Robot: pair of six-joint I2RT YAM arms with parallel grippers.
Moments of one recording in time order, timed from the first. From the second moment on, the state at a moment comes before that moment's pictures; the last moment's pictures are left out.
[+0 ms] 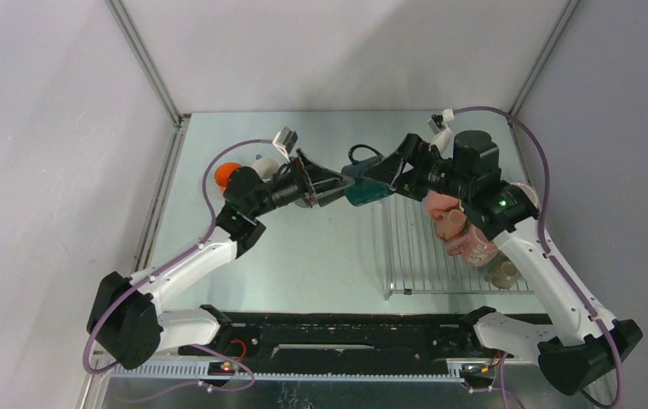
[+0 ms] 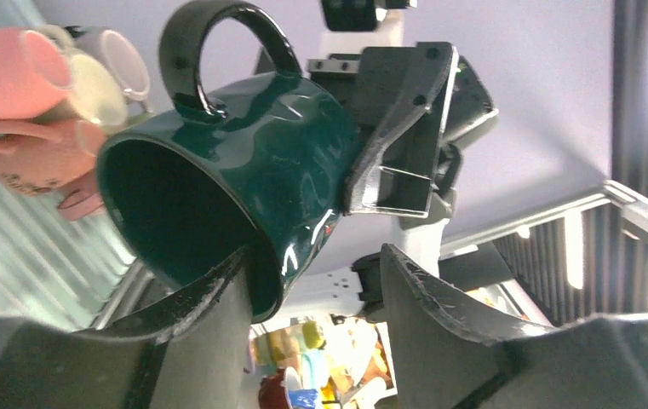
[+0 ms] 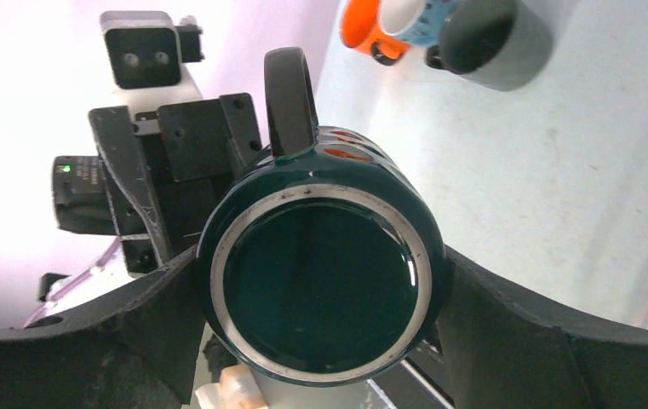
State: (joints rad) left arm -0.61 1.21 0.81 0.60 0.61 -1.38; right arm 0.44 1.10 1.24 -0.50 -0.44 0.84
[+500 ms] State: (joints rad) left arm -0.61 1.21 0.81 0.75 0.62 -1.50; right arm 0.43 1.11 1.11 -0.19 -0.61 1.03
